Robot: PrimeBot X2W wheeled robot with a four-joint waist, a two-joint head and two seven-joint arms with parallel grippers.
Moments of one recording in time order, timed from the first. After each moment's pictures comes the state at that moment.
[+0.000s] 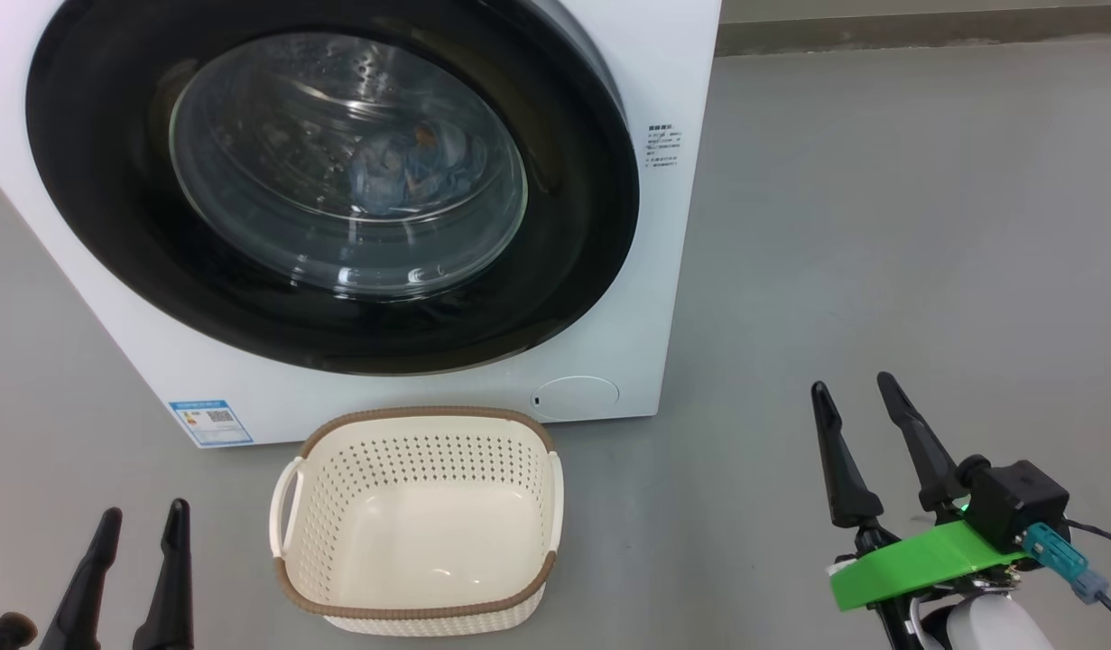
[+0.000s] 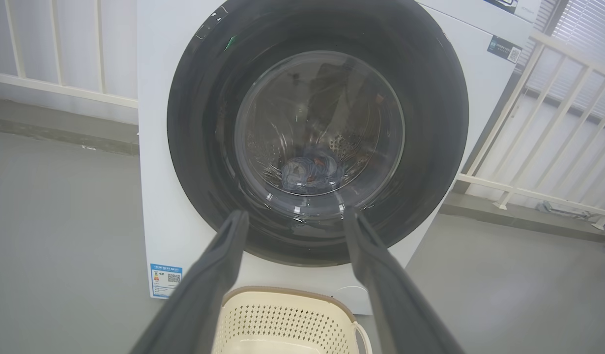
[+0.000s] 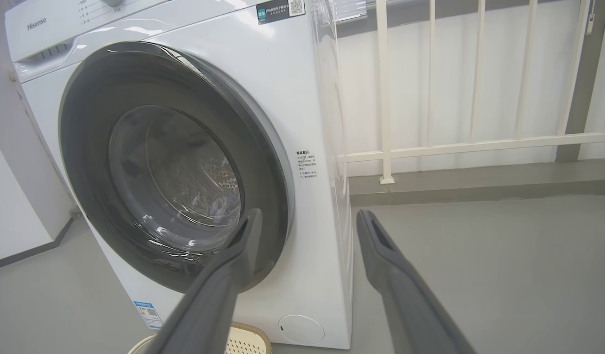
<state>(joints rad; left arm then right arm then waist) 0.05 0.36 -0.08 0.13 -0.69 -0.13 -0.26 -0.11 -0.05 0.08 0.20 0.26 0.13 -0.25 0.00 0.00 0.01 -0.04</state>
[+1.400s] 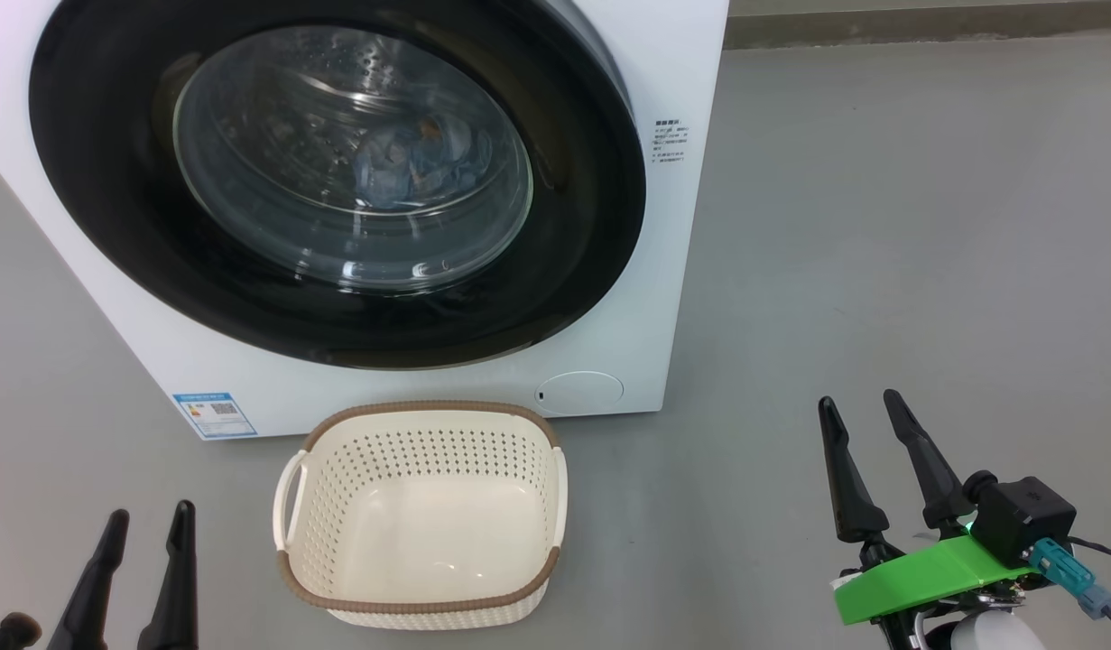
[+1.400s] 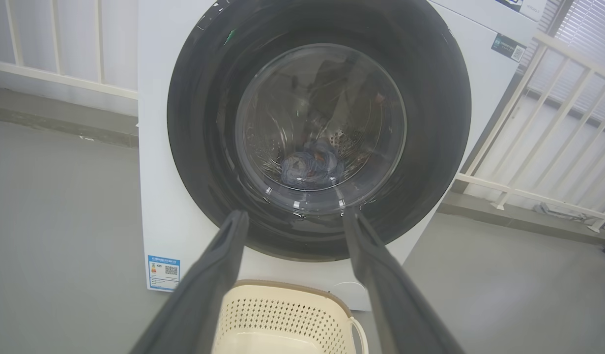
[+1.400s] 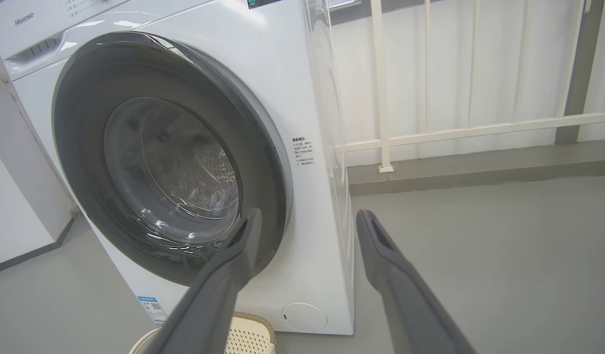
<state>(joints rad) 0.05 0.36 -0.10 0.13 -0.71 -0.13 -0.26 -0.07 -0.04 0.07 0.19 0.29 0.13 -0.25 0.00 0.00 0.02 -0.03</state>
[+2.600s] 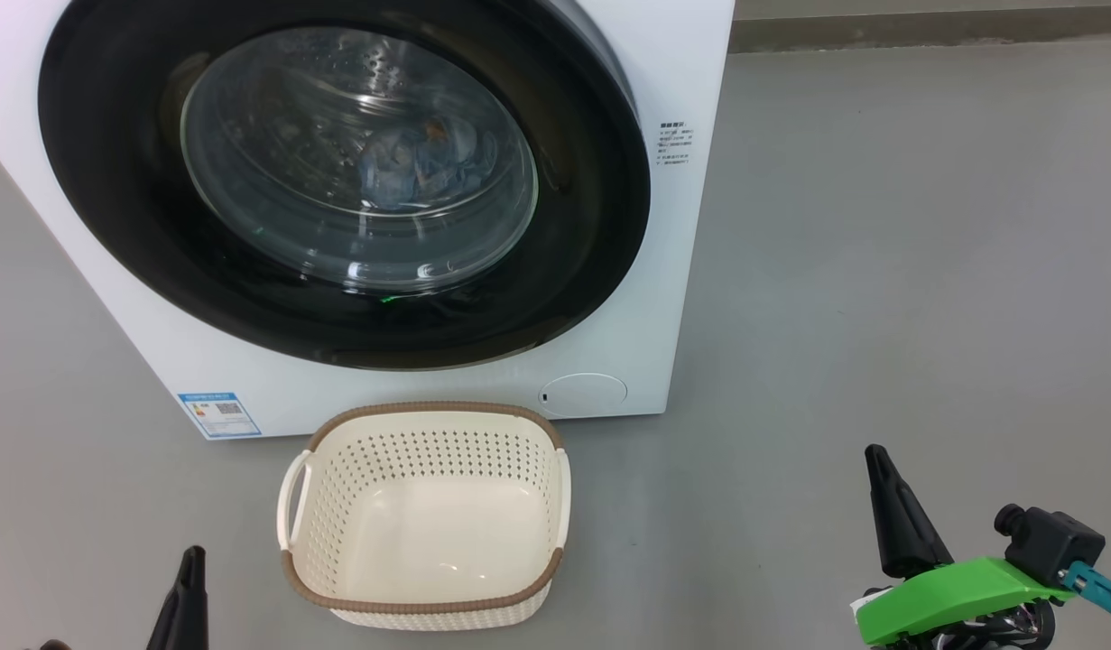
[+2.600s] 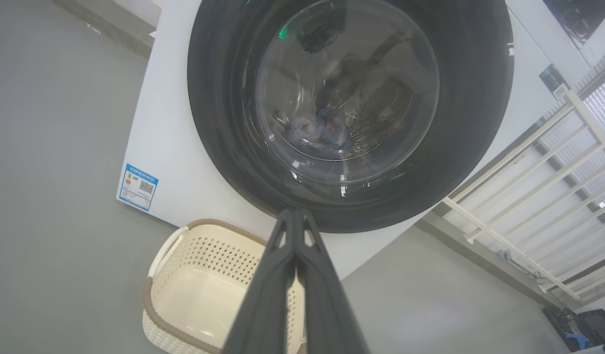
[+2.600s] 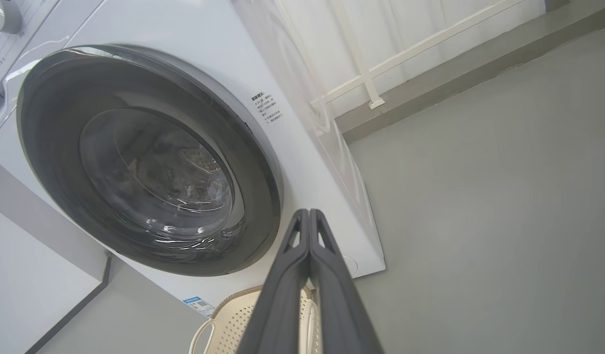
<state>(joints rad) 0.06 0.25 -0.10 0.20 -0.91 -0.13 -0.18 -0.03 -0.04 0.06 0.26 0.60 0.13 -0.19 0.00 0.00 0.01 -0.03</state>
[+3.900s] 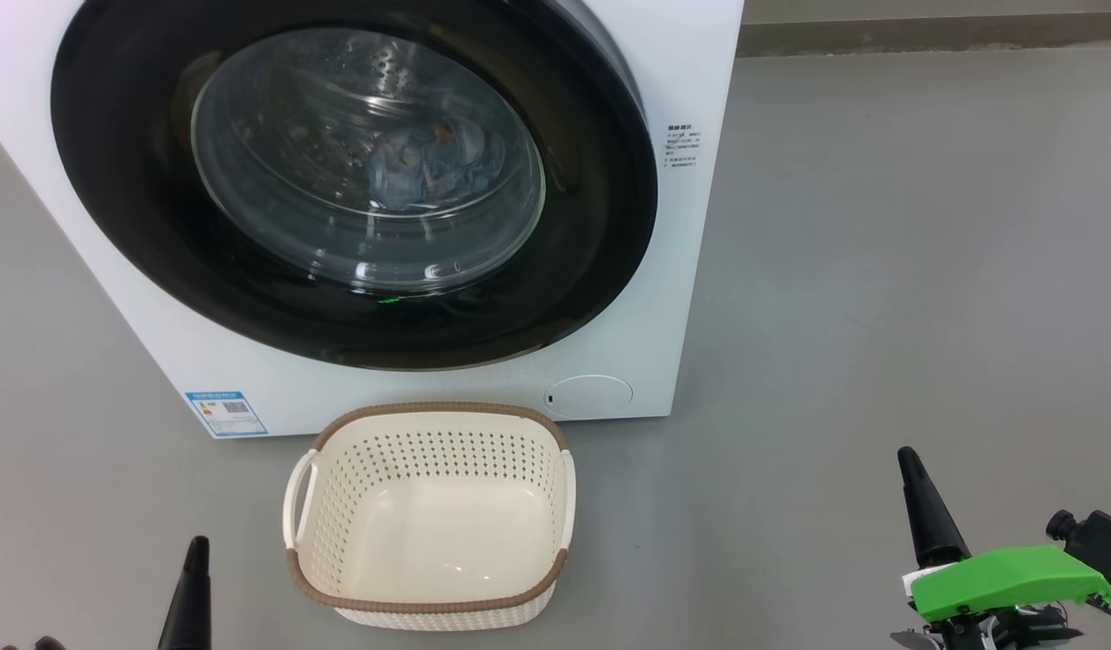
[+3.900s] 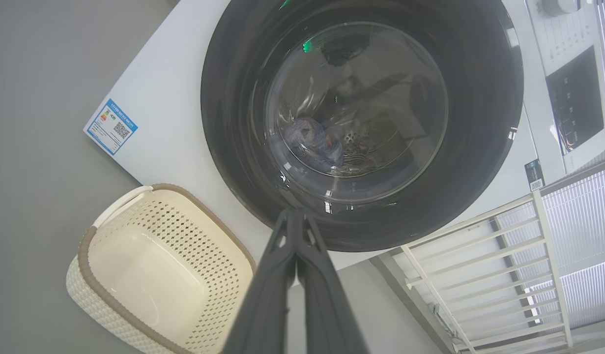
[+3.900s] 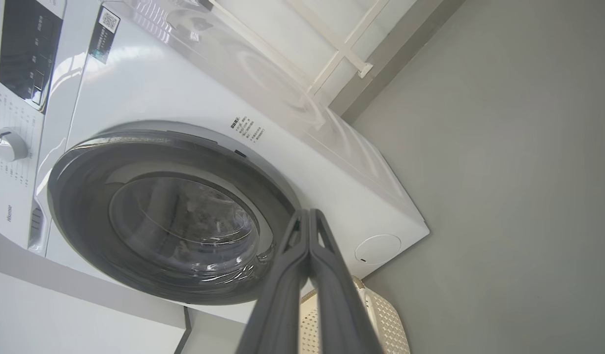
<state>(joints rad) 0.01 0.17 -0.03 0.23 -1.20 -0.13 -0.06 -0.04 -0.06 0.02 0.26 1.03 0.13 -0.09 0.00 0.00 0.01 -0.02</state>
